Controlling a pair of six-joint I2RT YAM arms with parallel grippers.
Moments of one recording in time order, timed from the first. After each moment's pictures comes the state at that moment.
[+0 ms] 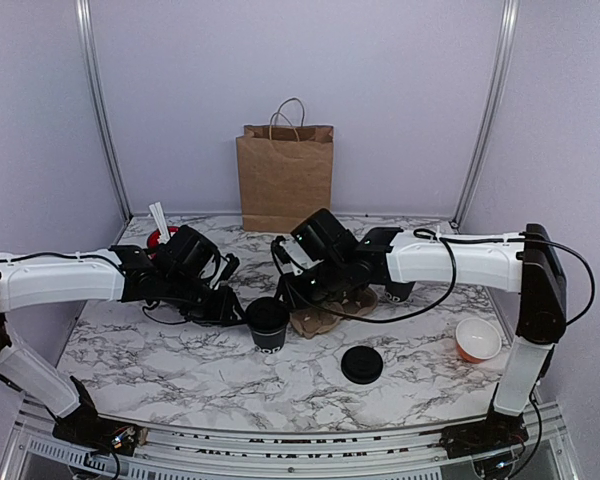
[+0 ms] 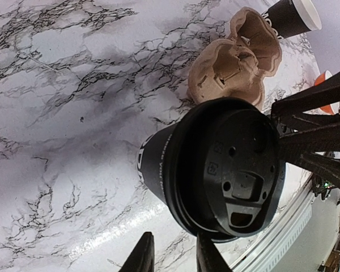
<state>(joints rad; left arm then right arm) -0.80 1.45 0.96 -0.45 0.22 -0.57 0.97 1.84 1.45 -0.46 -0.12 0.44</state>
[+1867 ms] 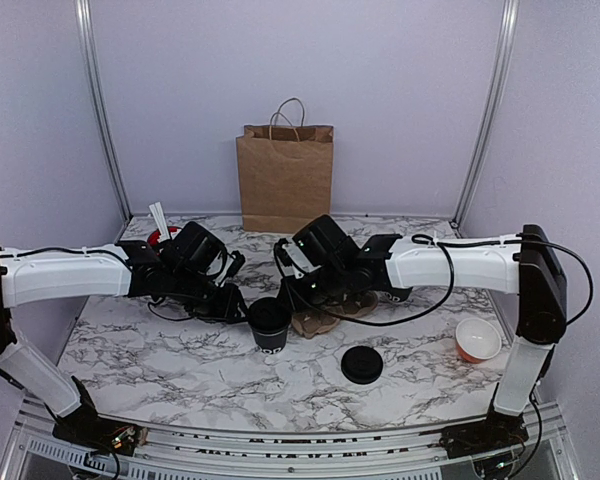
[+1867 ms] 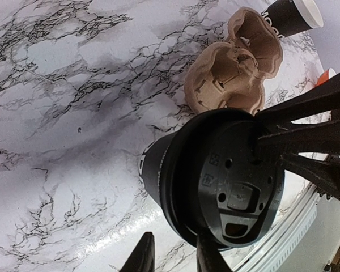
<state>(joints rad) -0.81 1.50 1.02 -0.47 0.20 -0.55 0.97 1.84 1.40 -0.39 -0.10 0.47</state>
